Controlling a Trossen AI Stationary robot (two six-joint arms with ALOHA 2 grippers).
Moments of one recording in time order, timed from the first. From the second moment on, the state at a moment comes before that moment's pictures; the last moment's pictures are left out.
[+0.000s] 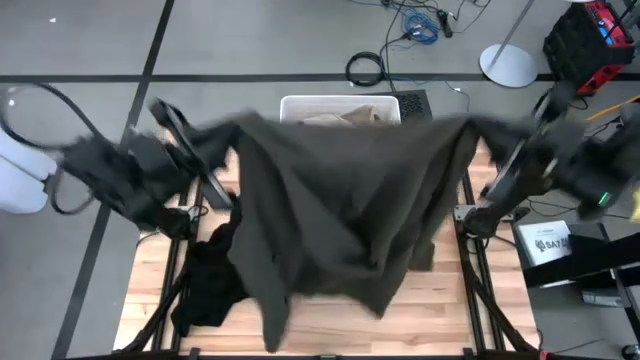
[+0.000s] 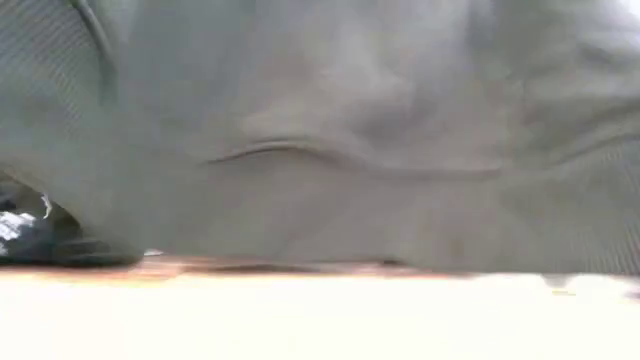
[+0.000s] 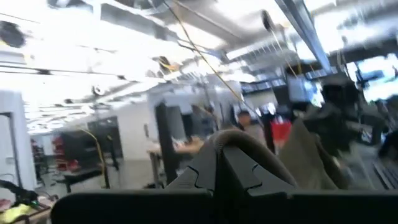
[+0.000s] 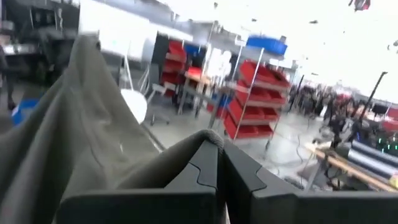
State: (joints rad) left arm -0.56 1.44 2.01 0.28 -0.97 0.89; right arm 0.85 1.37 2.18 -0.17 1.42 -0.84
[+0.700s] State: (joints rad) left arm -0.76 1.52 2.12 -0.26 -0.86 0.50; right arm 1.03 1.55 2.29 -0.67 1.23 -0.34
